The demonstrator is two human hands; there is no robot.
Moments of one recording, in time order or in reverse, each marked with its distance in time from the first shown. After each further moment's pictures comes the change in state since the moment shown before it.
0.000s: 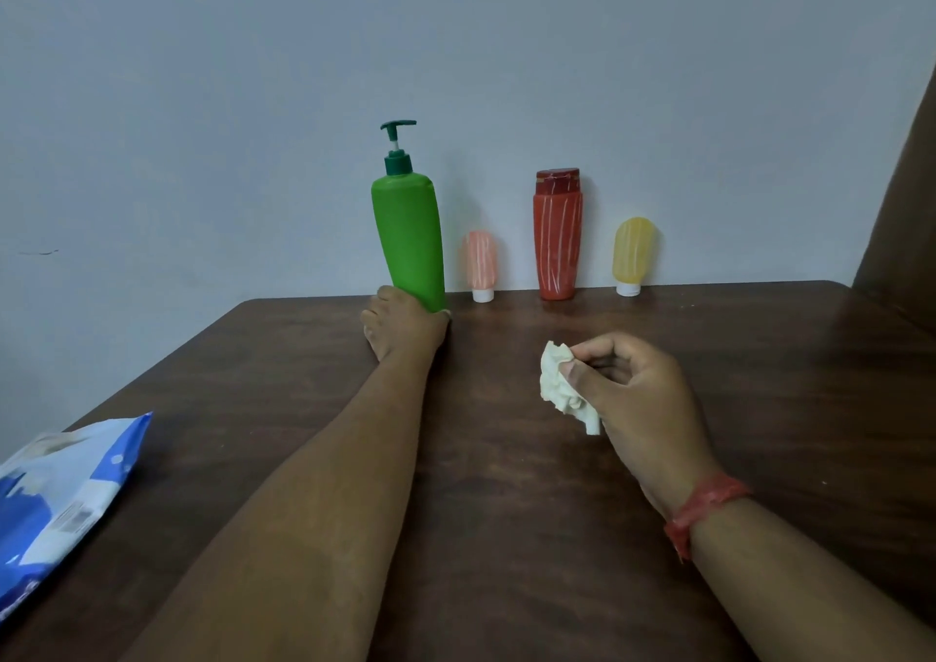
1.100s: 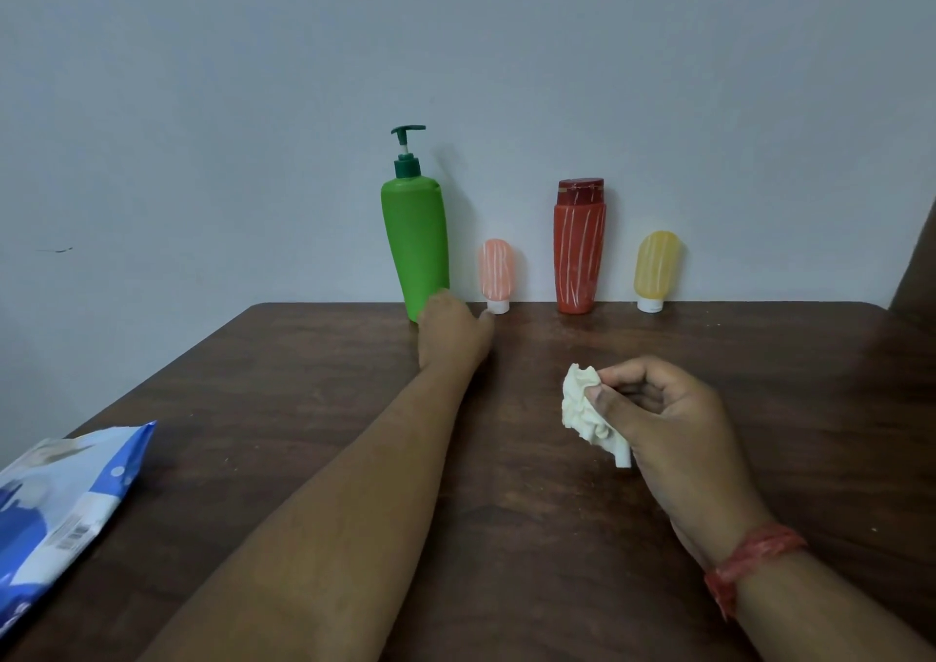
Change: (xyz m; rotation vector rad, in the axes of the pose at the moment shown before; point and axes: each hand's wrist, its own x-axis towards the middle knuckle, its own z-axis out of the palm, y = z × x) left_hand -0.003 0.017 0.023 -0.091 -0.065 0.204; right_hand 0.001 0.004 0.002 0.041 -0.018 0.045
